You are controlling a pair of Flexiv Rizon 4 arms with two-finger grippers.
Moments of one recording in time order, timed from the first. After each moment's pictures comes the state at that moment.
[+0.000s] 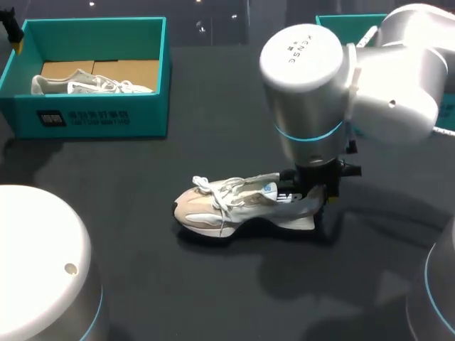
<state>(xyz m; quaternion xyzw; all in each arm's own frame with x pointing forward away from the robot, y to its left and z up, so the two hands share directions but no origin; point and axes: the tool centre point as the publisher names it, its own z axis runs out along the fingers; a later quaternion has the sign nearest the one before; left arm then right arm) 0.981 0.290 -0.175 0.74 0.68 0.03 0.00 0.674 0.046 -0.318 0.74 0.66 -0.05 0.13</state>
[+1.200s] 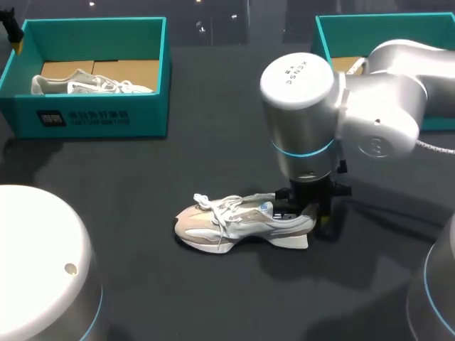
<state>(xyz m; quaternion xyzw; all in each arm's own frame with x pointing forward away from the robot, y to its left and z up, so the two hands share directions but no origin) 0.981 0.290 -0.175 0.74 0.68 0.03 0.00 0.669 0.051 -0.378 0.74 0.66 -0.07 0.09</state>
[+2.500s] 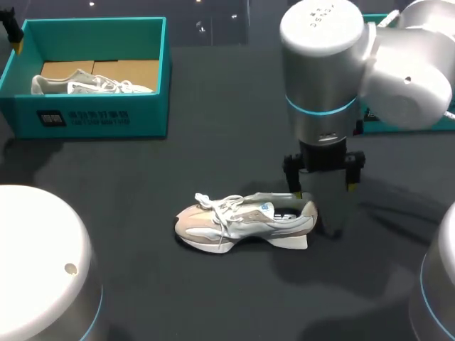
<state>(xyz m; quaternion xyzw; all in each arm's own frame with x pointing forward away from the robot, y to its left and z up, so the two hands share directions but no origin) 0.981 0.290 -0.175 0.74 0.68 0.03 0.00 0.682 0.045 -0.289 0.68 0.72 -0.05 0.07</state>
